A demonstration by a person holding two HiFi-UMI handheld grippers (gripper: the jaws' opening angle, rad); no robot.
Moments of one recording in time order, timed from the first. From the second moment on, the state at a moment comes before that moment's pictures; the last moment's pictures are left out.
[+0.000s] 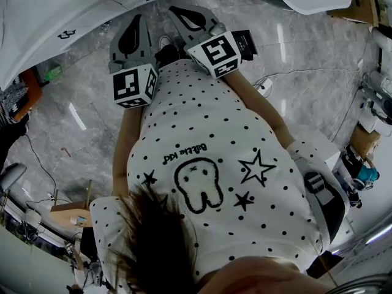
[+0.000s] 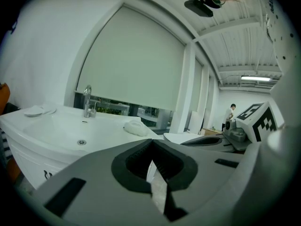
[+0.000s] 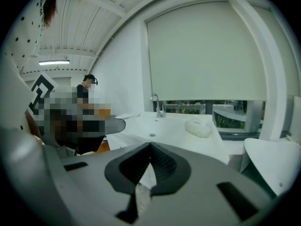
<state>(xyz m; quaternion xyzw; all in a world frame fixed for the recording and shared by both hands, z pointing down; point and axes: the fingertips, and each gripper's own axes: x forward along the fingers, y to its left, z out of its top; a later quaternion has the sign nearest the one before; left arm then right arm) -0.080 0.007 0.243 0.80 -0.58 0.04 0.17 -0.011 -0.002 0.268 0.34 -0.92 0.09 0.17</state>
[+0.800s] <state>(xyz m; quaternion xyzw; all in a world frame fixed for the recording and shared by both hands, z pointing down) -0.084 0.011 0.244 0.79 -0.58 0.04 0.17 -0.011 0.003 0.270 0.35 -0.92 0.10 0.18</state>
